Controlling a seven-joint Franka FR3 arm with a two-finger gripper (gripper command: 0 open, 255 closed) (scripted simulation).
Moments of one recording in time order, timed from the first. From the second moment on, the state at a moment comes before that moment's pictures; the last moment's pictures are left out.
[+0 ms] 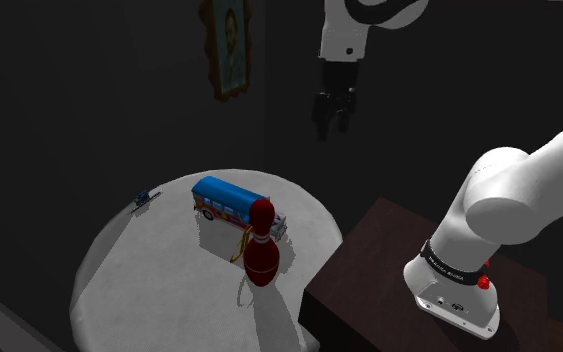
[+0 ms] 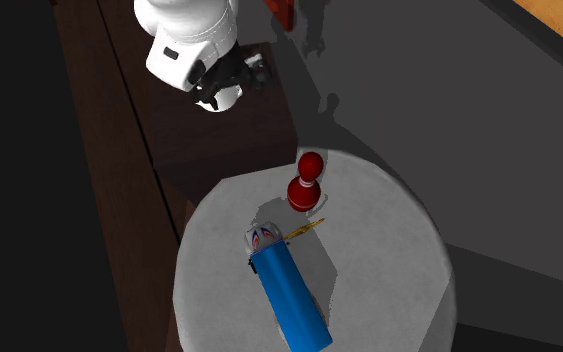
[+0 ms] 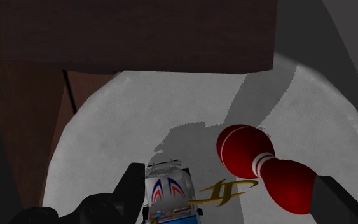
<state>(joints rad) 0.04 -0.57 0.06 -2.40 0.18 1.70 0.07</state>
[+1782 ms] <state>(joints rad) 0.15 0.10 0.21 -2.25 0.34 2.09 0.18</state>
